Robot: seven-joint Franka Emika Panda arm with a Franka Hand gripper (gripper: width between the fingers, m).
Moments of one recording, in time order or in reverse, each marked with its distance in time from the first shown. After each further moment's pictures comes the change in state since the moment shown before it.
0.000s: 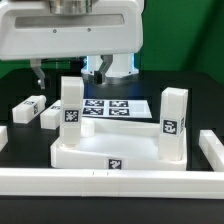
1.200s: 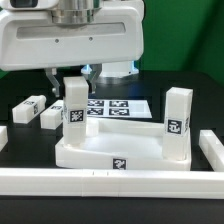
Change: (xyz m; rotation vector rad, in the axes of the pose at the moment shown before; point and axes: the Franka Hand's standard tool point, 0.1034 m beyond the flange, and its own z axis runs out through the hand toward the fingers) arm 0.004 -0.001 0.003 0.023 0.021 0.028
